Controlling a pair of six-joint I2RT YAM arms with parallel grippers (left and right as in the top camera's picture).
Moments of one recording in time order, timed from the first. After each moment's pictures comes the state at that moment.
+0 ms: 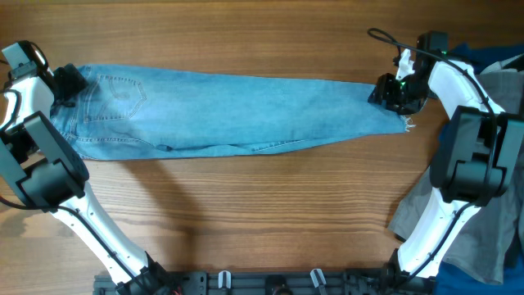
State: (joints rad) left arm 0.51 2.34 1.76 -0.46 -0.02 -0.17; right arm -0.17 2.16 1.56 -0.83 -0.29 0.09
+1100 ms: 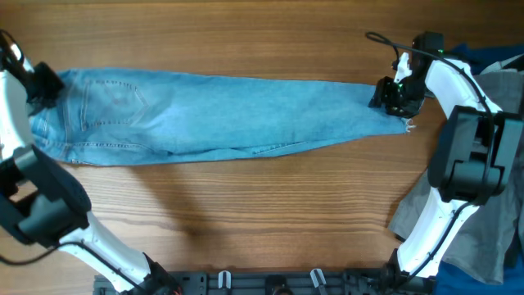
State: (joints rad) left arm 0.53 2.02 1.78 -0.97 0.03 -0.20; right arm -0.16 2.17 1.58 -0.90 -0.19 0.13
